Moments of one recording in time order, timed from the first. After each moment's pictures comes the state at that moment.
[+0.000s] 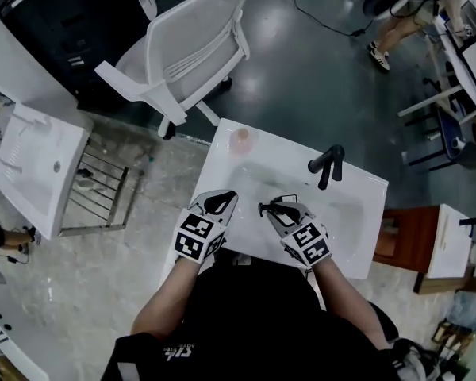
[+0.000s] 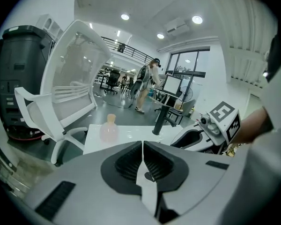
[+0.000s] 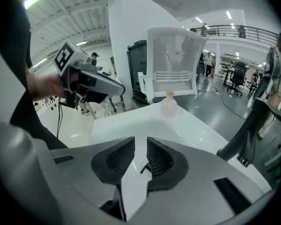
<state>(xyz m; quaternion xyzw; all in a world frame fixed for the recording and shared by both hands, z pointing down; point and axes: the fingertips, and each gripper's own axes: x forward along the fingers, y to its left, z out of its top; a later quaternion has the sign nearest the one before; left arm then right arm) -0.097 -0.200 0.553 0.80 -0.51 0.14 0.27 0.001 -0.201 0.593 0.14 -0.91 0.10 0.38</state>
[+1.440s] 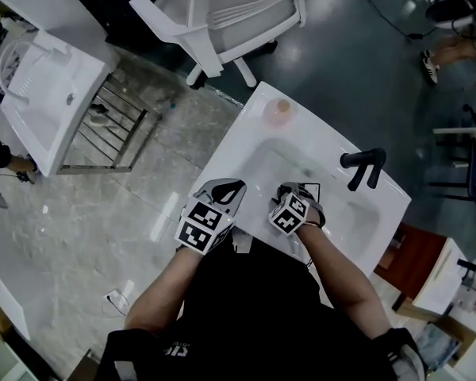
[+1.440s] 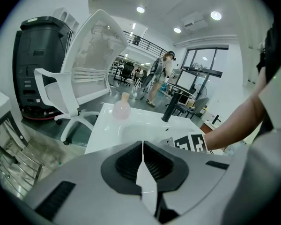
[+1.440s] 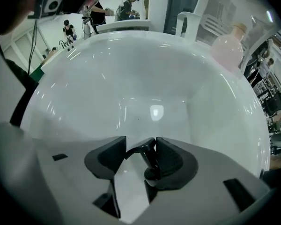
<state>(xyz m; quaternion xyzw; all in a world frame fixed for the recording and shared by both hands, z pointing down) -0.110 -0.161 0.612 0.74 -0.56 0.16 0.34 0.005 -0.192 0.789 -0.02 -0.78 -0.05 0.62</state>
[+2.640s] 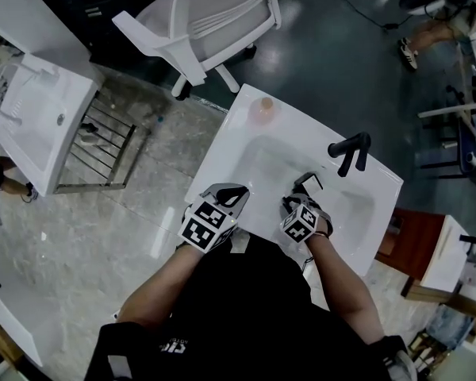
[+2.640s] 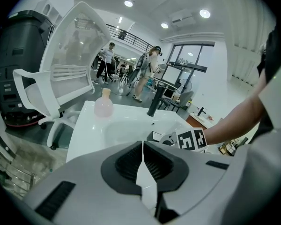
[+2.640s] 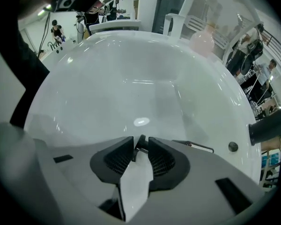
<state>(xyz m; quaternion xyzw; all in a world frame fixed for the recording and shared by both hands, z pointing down) -0.075 -0.154 0.606 0.80 -0.48 0.18 0.32 0.075 -0.184 0.780 0.05 -0.78 -0.04 0.63</state>
